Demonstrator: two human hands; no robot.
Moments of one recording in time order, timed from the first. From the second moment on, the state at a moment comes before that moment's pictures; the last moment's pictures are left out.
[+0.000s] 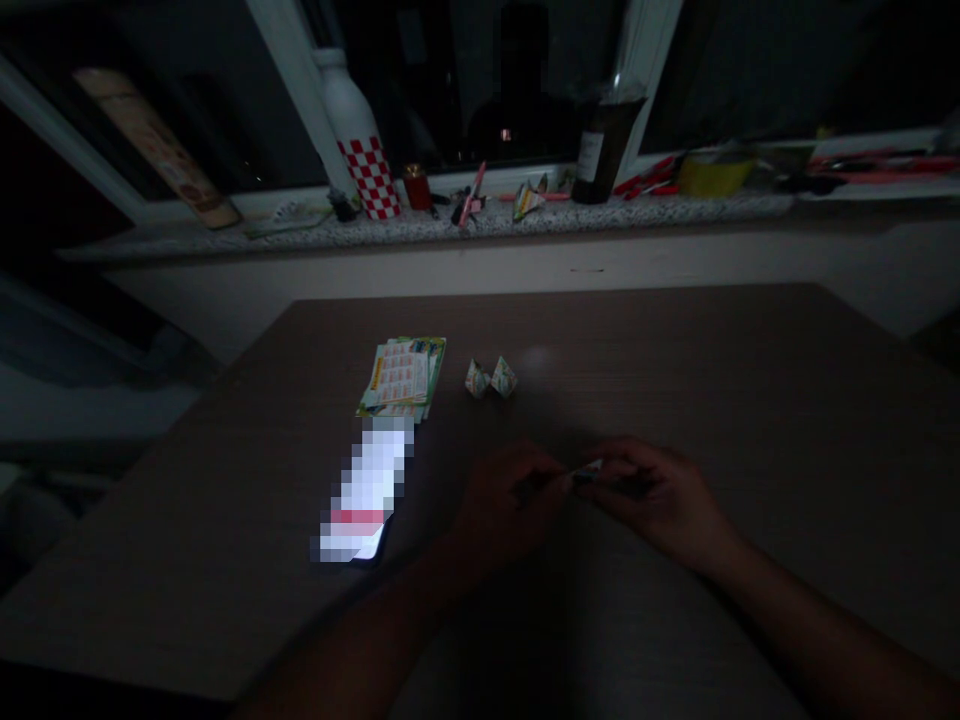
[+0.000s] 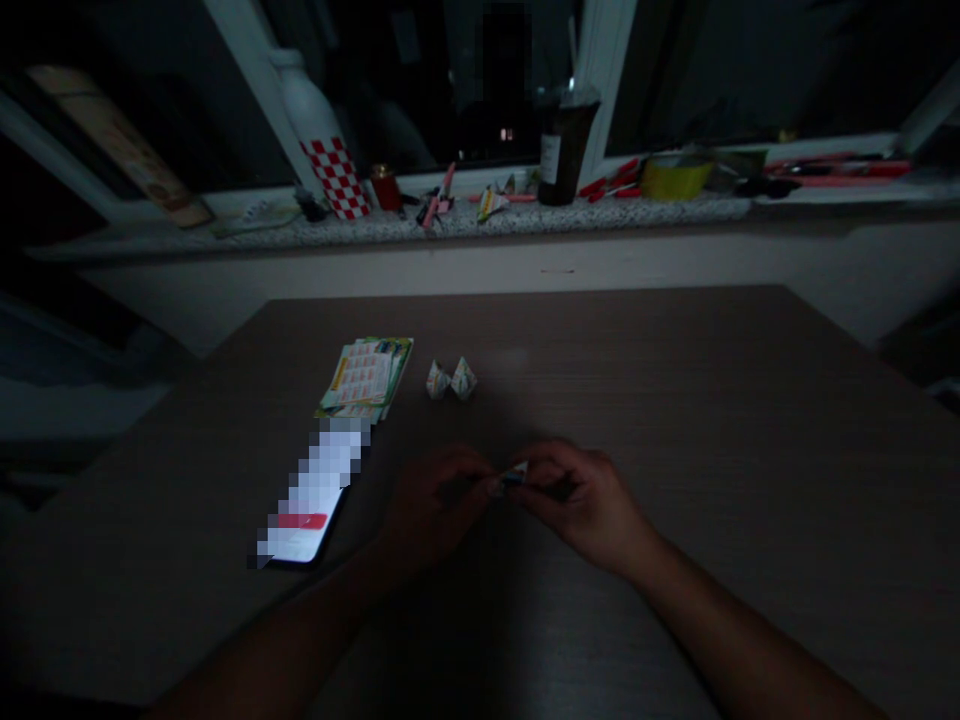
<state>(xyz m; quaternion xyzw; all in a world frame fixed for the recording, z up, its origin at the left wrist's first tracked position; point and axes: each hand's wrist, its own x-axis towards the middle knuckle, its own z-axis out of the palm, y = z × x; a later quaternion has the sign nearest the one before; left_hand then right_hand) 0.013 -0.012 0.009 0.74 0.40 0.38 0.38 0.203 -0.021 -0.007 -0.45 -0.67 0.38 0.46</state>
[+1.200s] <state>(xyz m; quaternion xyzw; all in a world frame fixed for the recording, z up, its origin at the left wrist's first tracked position) 0.024 -0.018 -0.010 0.79 0.36 0.45 0.21 0.189 -0.027 -0.012 -0.43 -0.63 0.40 0.51</state>
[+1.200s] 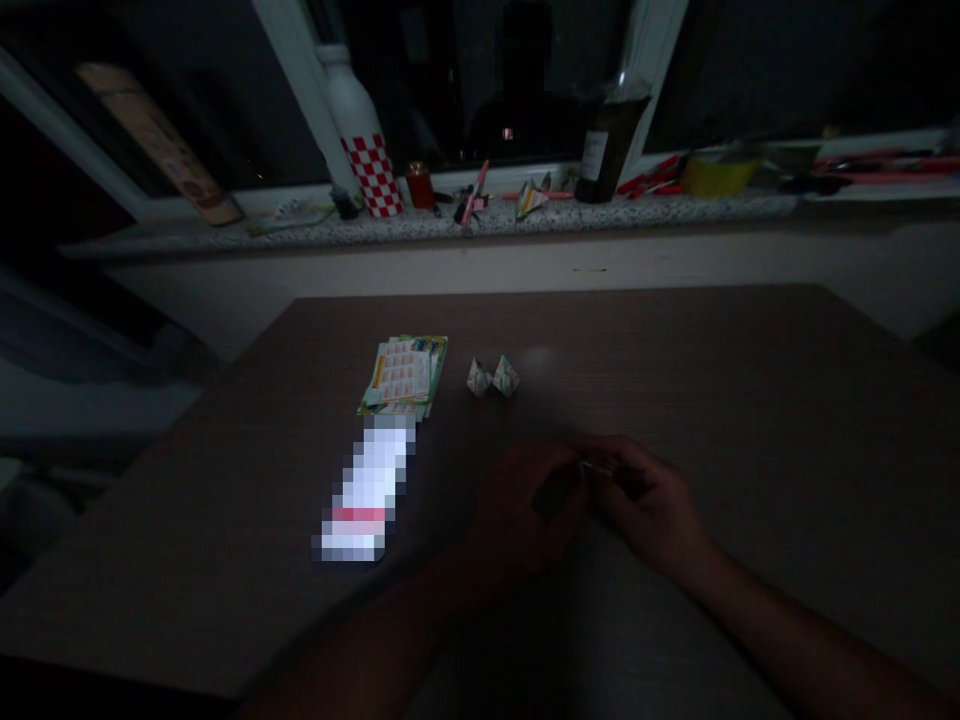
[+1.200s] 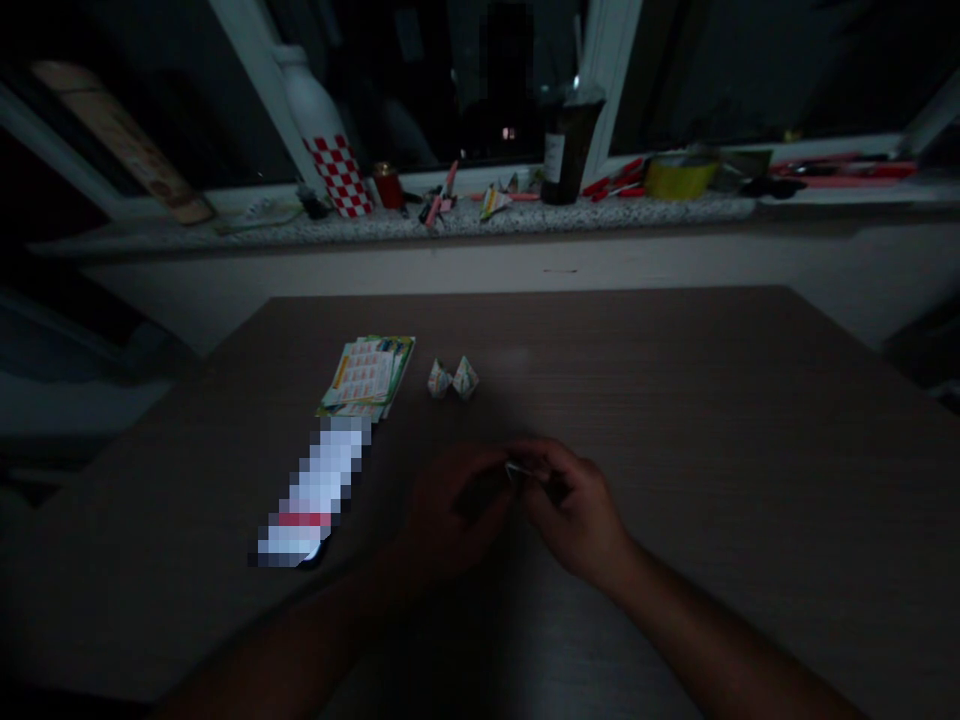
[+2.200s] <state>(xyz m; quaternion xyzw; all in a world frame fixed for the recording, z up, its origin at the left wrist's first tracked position) 0.033 -0.008 -0.005 0.88 0.30 0.37 0.02 0.175 -0.022 -0.008 -0.39 -0.29 0.71 0.51</state>
